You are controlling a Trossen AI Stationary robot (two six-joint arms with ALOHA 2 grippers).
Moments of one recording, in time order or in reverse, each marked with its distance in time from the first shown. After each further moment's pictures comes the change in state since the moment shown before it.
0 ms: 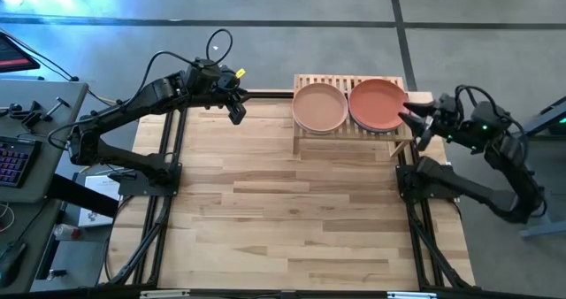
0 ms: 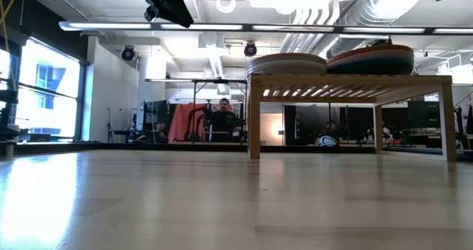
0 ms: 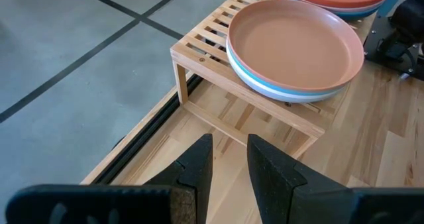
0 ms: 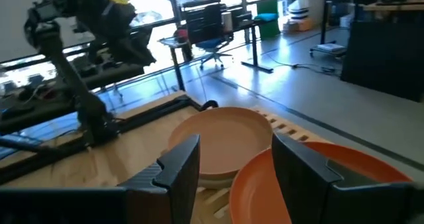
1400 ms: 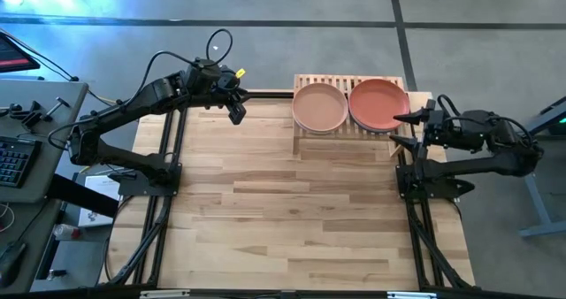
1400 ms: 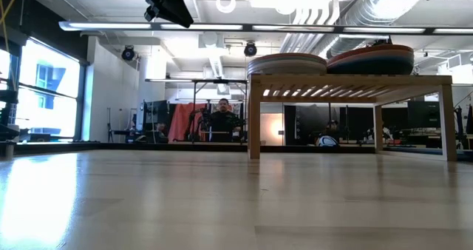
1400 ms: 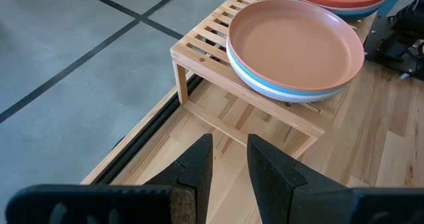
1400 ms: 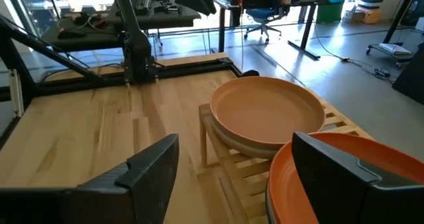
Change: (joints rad) left arm 0.000 0.000 0.000 0.000 0.000 0.000; right arm 0.658 0.035 0.000 -0.104 0.415 -0.063
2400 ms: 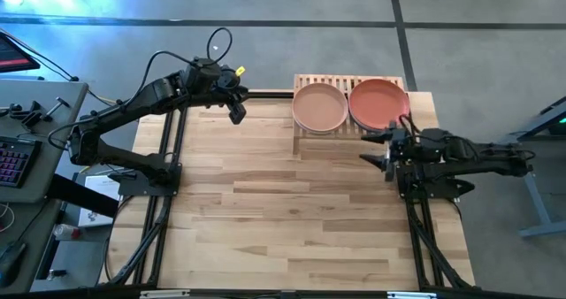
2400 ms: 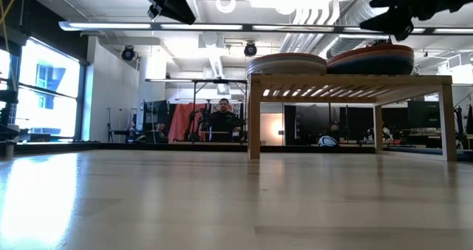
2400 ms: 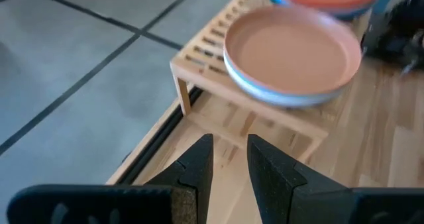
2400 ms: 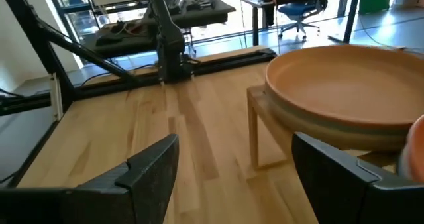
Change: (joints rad) left arm 0.000 0.000 0.000 0.026 0.002 0.086; right arm 0.000 -0.012 -0.433 0.483 -0.125 0.081
